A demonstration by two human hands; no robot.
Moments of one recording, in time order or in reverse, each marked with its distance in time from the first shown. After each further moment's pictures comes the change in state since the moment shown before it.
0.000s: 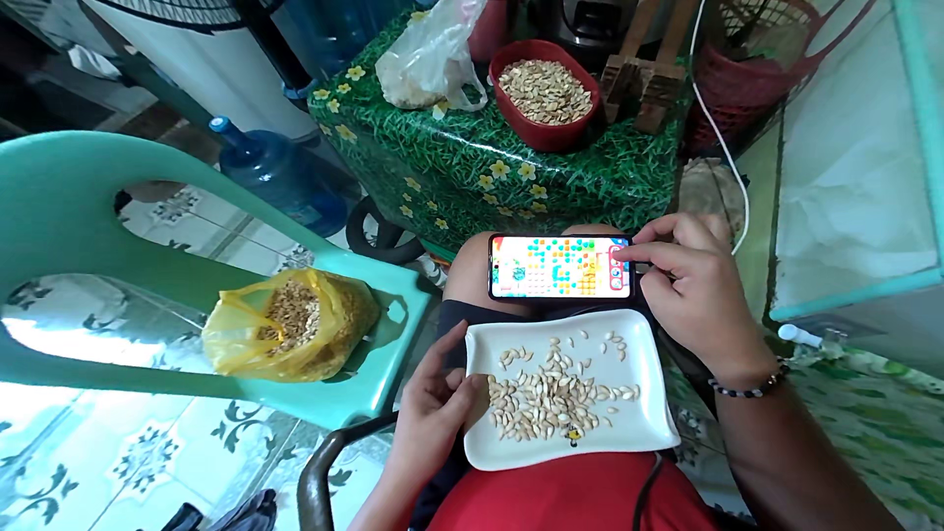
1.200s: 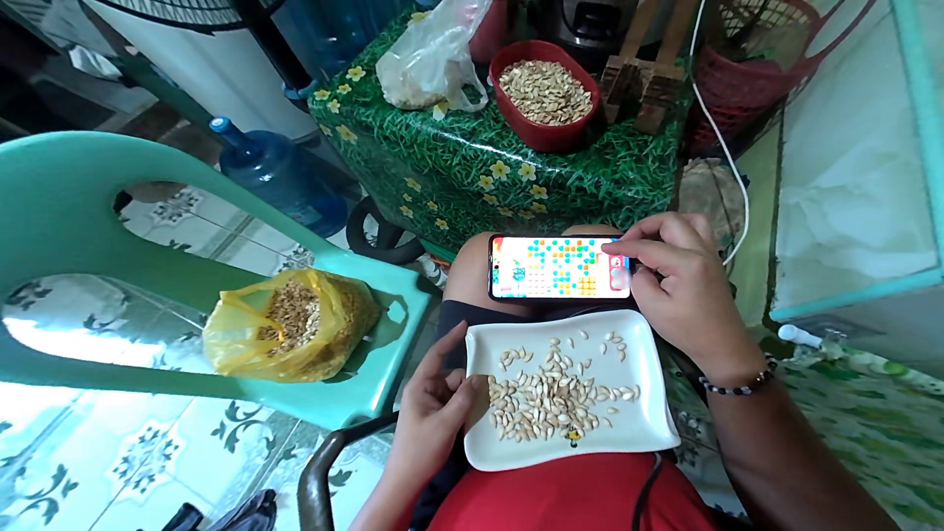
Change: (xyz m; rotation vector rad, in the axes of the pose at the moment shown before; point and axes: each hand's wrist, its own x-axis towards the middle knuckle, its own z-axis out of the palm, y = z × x) left_hand -0.001 0.001 0.000 0.003 0.001 0.001; right_hand 0.004 -0.005 0.006 0.011 -0.018 -0.011
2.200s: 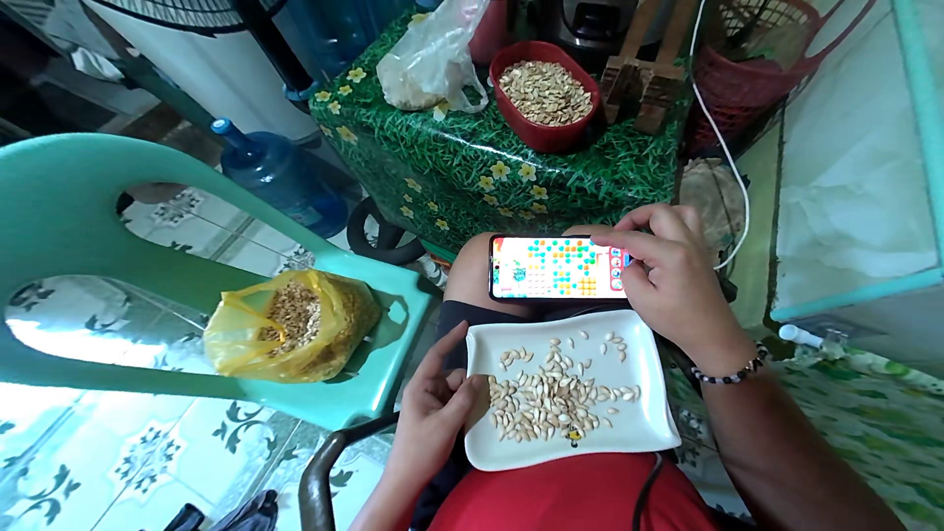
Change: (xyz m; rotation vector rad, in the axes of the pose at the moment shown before) left_hand 0.000 0.000 0.000 -0.015 -0.004 0.001; right_hand 0.010 -0.003 0.006 -0.034 -0.030 -0.005
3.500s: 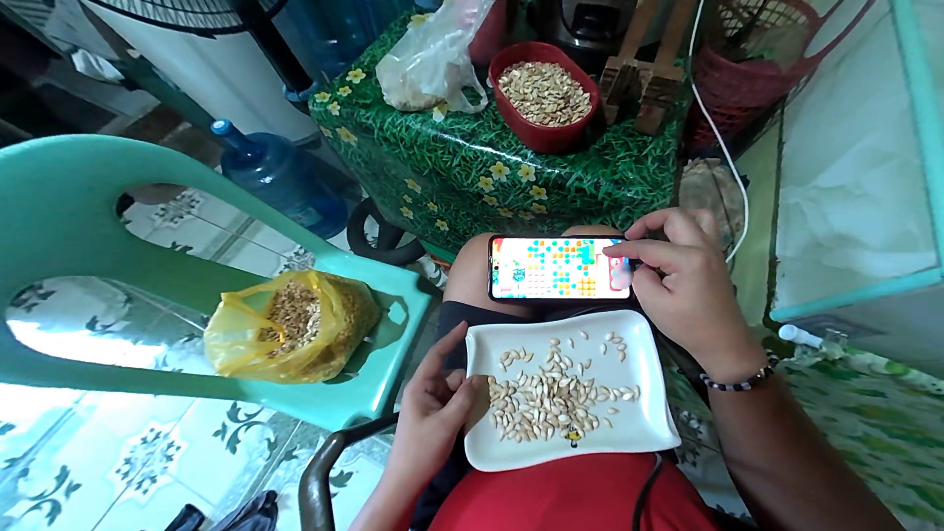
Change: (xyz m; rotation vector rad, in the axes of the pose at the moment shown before) left_hand 0.000 0.000 0.000 0.010 0.004 -0.001; right_hand -0.008 0.006 -0.005 0.021 0.050 0.002
